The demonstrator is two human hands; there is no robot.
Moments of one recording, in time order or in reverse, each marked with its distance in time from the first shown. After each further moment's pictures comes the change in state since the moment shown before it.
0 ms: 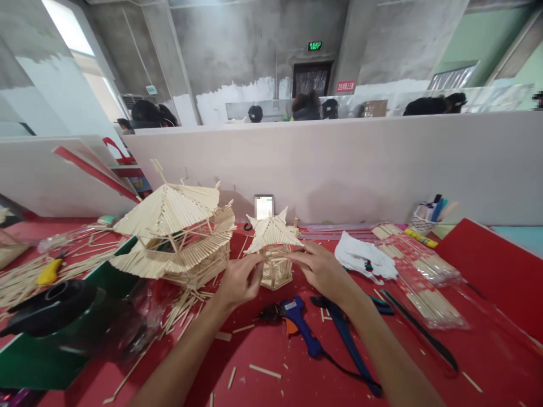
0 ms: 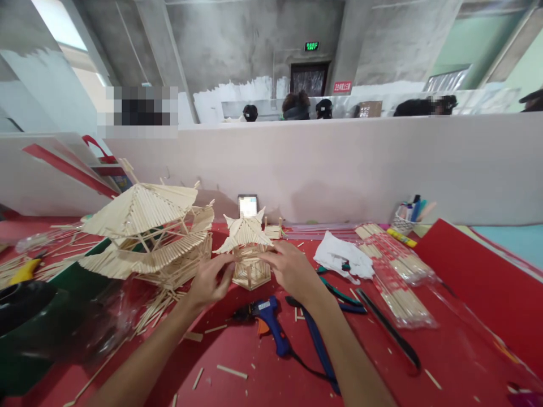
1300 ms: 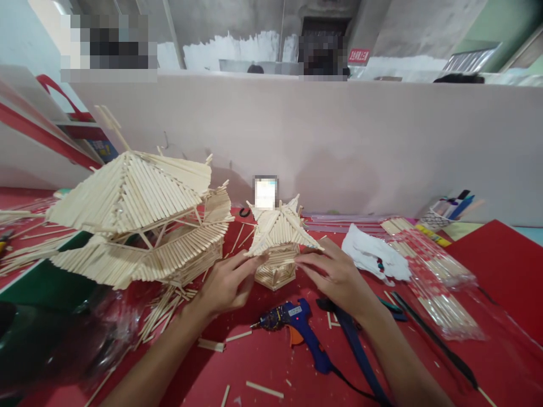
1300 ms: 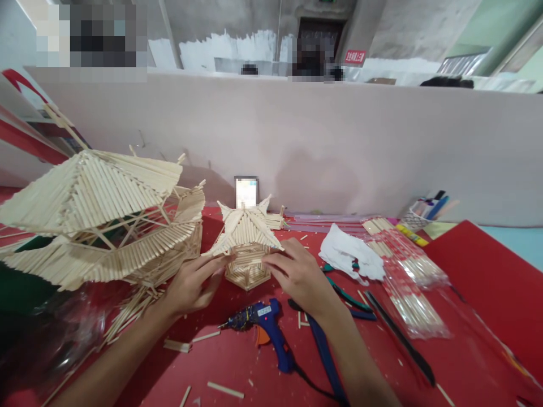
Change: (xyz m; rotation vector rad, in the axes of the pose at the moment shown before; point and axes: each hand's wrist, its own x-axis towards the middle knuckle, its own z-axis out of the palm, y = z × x) left_hand -0.018 -0.025 -0.006 0.041 -0.181 0.074; right_hand -0.007 0.003 0.005 0.101 0.071 0.018
